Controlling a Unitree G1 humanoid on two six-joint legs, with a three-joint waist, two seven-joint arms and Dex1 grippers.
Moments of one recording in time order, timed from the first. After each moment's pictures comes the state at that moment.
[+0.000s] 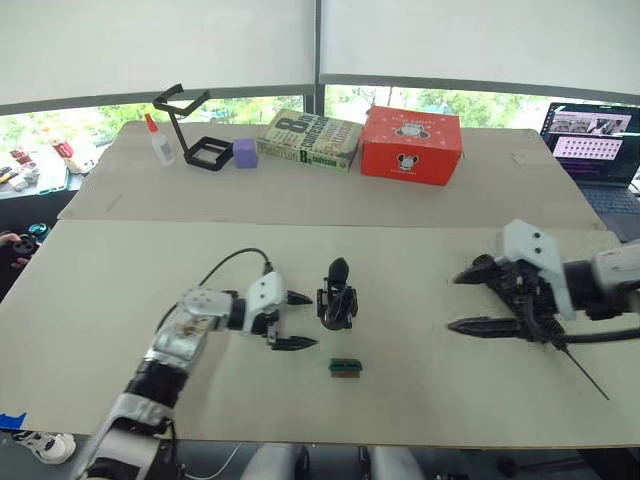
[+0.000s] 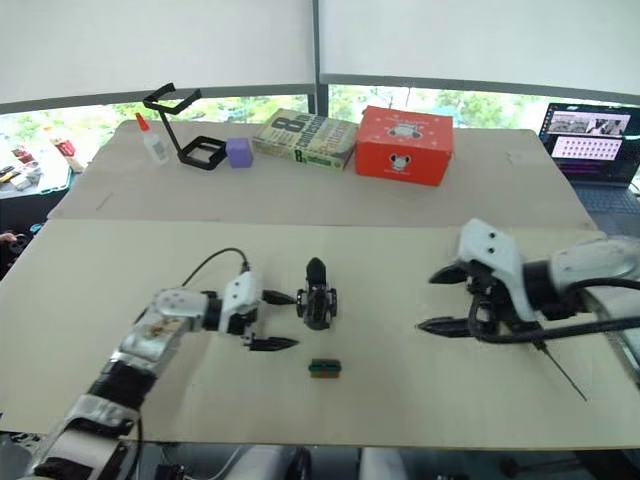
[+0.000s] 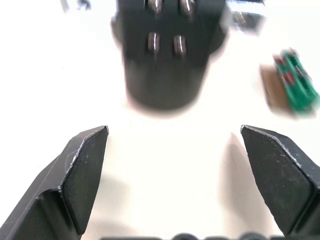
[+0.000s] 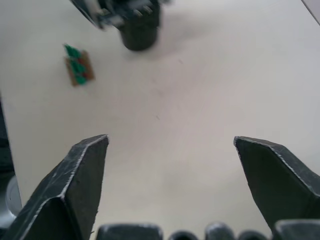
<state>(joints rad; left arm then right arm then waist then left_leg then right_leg) -0.38 0.62 -0.19 0.12 -0.25 0.19 -1.30 -0.26 -1.32 -0.12 -0.35 0.51 0.86 1.23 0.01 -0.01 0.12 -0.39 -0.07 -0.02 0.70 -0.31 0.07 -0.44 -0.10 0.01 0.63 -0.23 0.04</state>
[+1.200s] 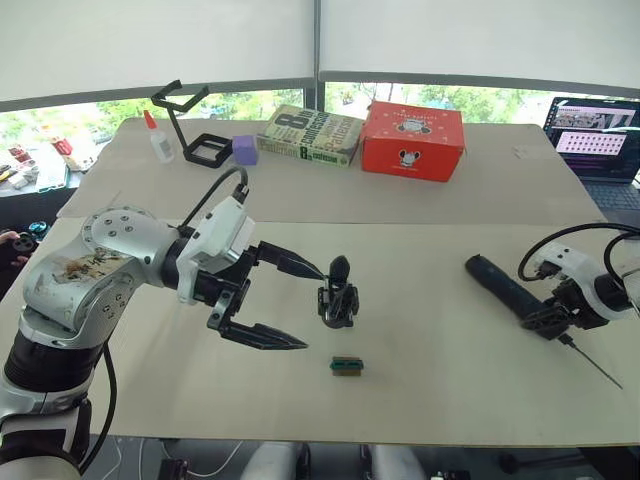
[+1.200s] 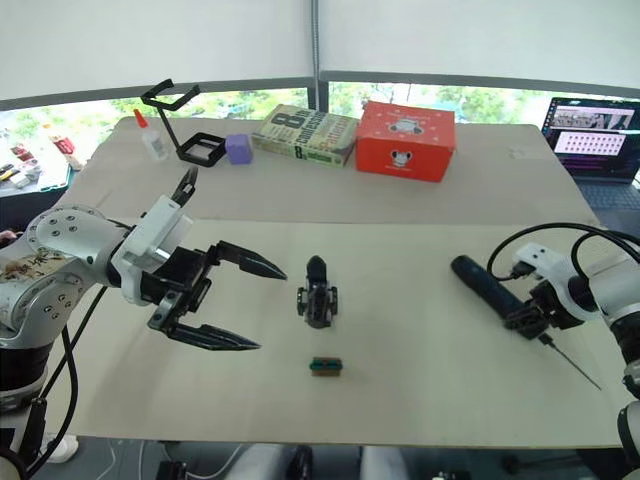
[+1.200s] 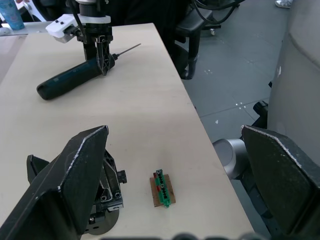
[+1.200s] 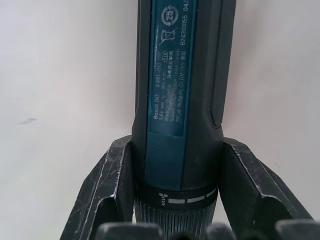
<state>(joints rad) -0.62 0.87 -0.05 -0.44 -0.75 0.68 -1.39 -0.66 -1.18 0.35 0.41 0.00 0.68 1.42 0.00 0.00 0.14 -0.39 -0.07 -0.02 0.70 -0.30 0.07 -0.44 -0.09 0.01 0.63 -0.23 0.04</state>
